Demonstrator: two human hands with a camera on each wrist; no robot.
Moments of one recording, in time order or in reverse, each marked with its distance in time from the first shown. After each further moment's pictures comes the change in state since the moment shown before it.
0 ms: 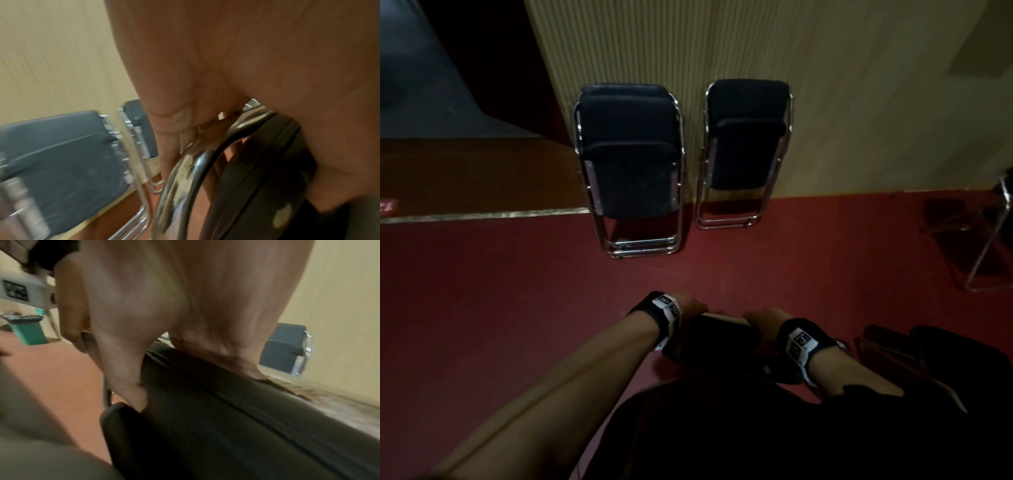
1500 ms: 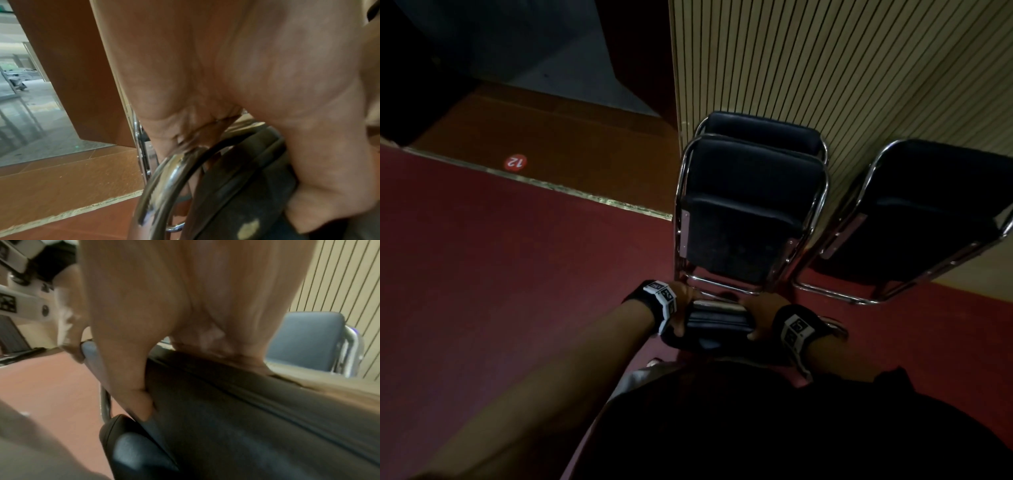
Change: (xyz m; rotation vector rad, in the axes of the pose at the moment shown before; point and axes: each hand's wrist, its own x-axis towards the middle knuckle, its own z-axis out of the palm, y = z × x) left_hand 0.112 -0.359 -0.256 -0.260 -0.030 -0.338; right_hand 0.399 -0.040 -0.369 -0.133 0.074 -0.366
